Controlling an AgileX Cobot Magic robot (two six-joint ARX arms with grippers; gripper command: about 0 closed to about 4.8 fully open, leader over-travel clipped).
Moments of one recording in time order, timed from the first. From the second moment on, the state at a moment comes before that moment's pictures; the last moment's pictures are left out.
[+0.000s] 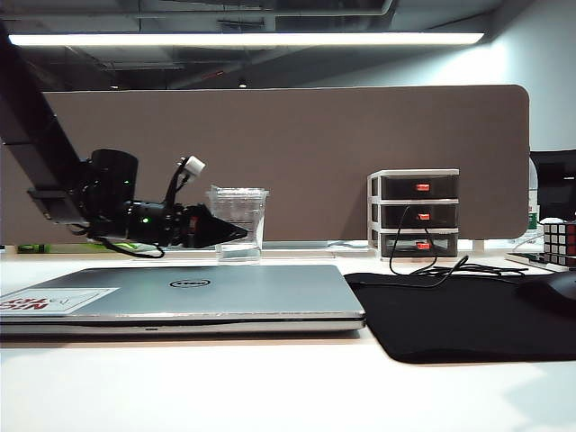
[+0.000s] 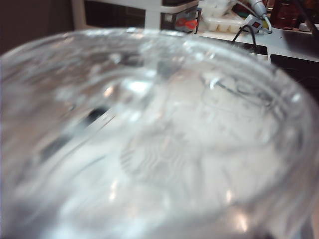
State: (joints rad) left arm -0.10 2.49 1.75 0.48 1.09 0.23; right arm -0.03 0.00 0.01 -0.10 -0.50 -0.11
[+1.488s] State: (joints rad) left arm -0.17 2.50 1.77 0.58 0.96 0.23; right arm -0.03 0.00 0.01 -0.11 -0.50 -0.11
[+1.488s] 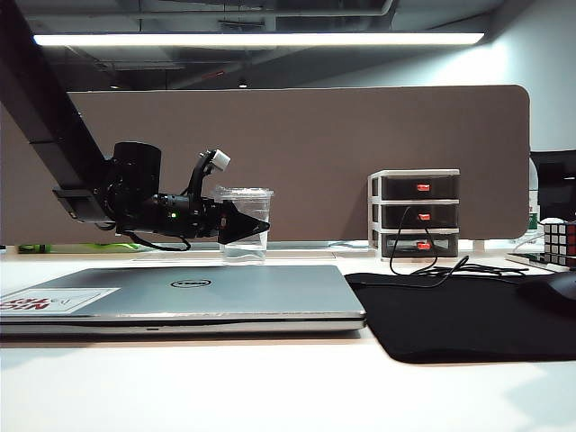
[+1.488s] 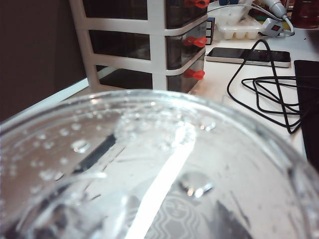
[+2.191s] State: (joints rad) left arm -0.22 2.50 1.77 0.79 1.08 0.09; right arm -0.03 0.00 0.01 -0.13 -0.50 -0.11
